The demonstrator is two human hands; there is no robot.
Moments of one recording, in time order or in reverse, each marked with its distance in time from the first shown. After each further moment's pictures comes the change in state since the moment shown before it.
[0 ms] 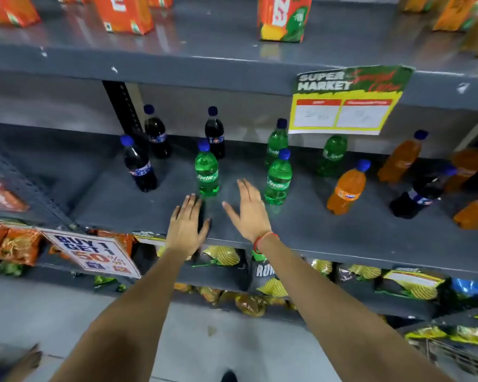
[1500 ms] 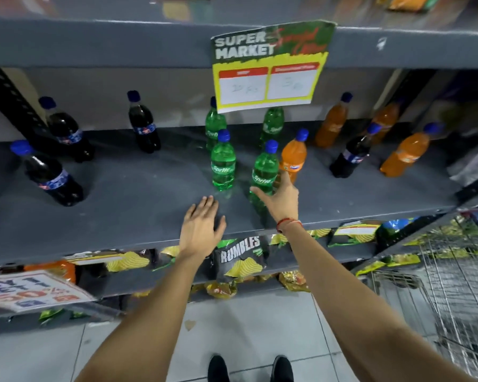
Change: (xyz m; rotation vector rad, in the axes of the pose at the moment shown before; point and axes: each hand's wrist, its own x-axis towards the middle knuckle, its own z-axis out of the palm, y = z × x) left_hand 0.014 0.112 0.037 -0.062 -0.140 0.221; right_hand -0.048 0.110 -0.077 0.230 0.489 0.474
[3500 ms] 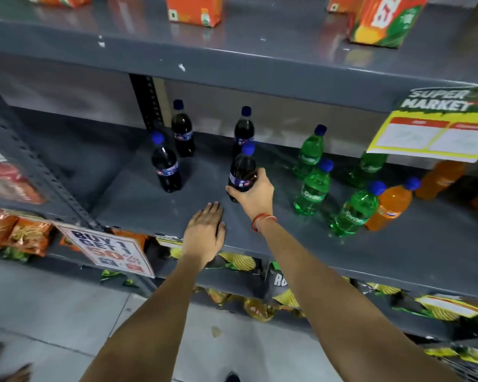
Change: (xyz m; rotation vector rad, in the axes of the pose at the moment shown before) left_hand -0.046 -0.132 -0.039 -0.009 0.120 -0.254; right_hand -0.028 -0.141 0.170 0.142 -0.319 -0.139
